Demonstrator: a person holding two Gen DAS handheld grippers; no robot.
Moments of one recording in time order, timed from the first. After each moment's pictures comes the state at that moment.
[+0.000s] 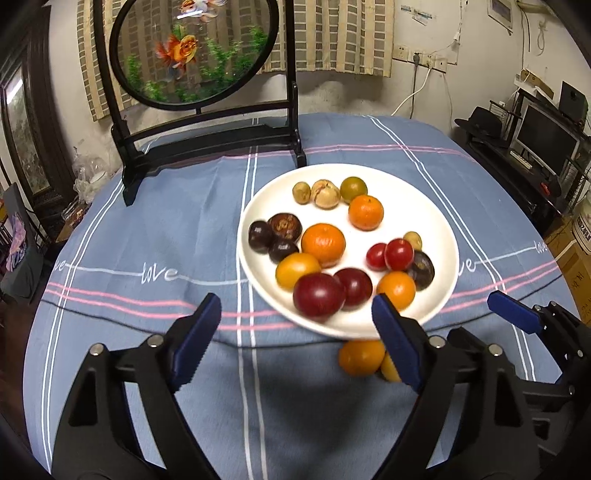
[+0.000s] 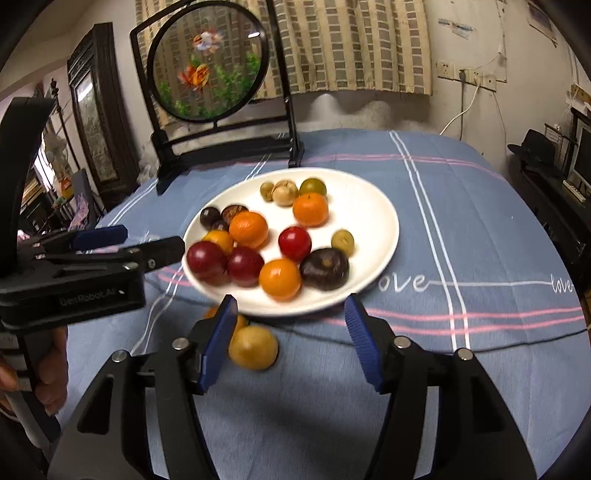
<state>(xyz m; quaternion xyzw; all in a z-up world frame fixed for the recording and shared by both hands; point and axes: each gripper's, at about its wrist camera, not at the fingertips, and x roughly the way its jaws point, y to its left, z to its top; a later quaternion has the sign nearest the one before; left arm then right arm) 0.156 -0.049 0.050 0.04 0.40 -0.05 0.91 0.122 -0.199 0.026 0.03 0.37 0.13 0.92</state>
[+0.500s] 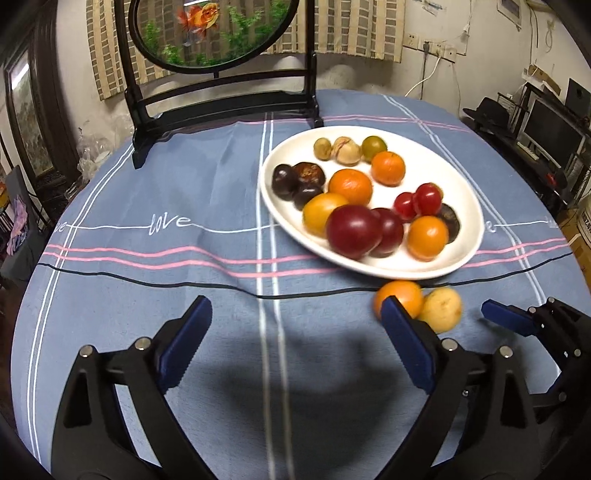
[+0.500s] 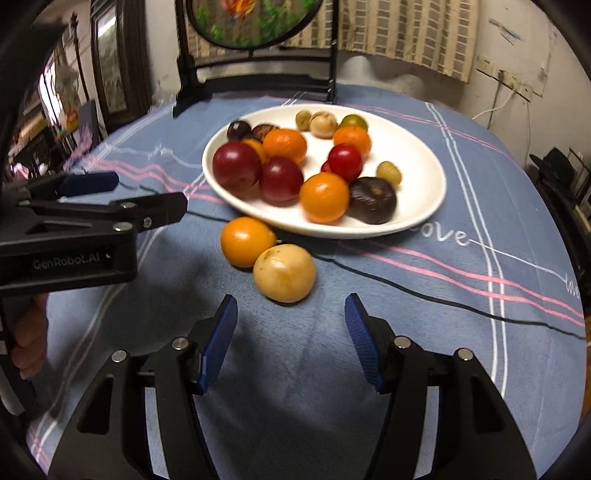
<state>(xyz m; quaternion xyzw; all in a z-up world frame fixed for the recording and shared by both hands) 0.137 -0.021 0.008 0.02 0.42 -0.04 0.91 0.115 -0.152 -0.016 -0.07 0.44 0.15 0.88</state>
